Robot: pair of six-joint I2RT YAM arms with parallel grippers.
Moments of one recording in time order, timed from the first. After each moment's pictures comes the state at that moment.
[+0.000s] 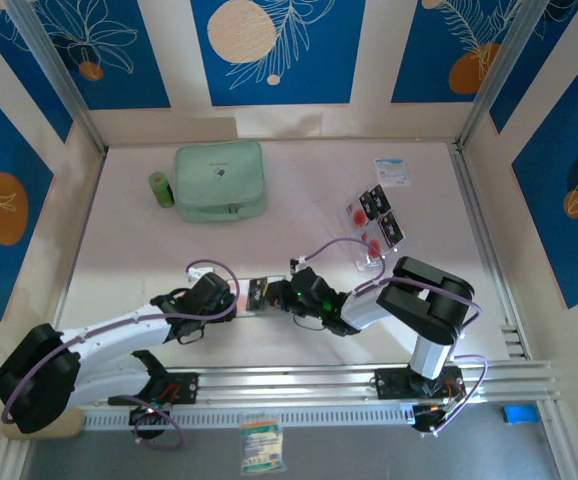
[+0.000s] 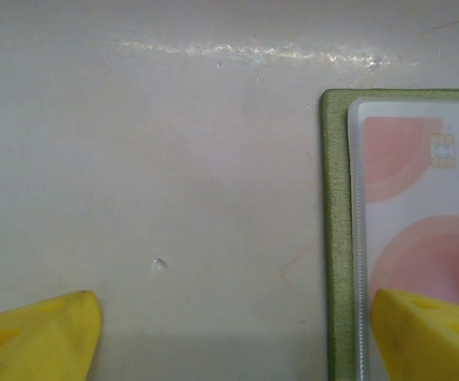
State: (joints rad) left arm -0.76 1.10 0.39 -0.39 -0.31 -0.76; right arm 1.00 1.75 0.52 0.71 0.00 1.20
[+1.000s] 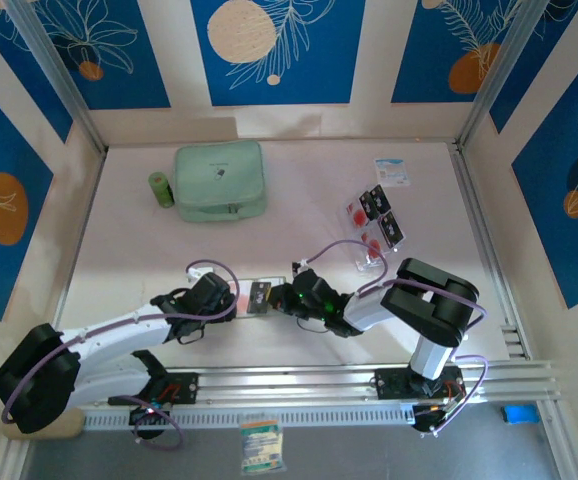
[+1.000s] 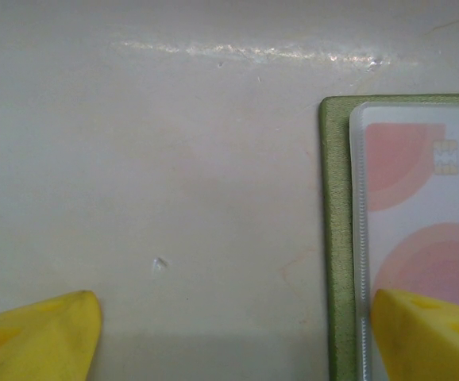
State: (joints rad) left arm -0.76 1.10 0.39 -0.39 -0.31 -0.76; right arm 1.00 1.73 0.51 0.65 -0.03 1.21
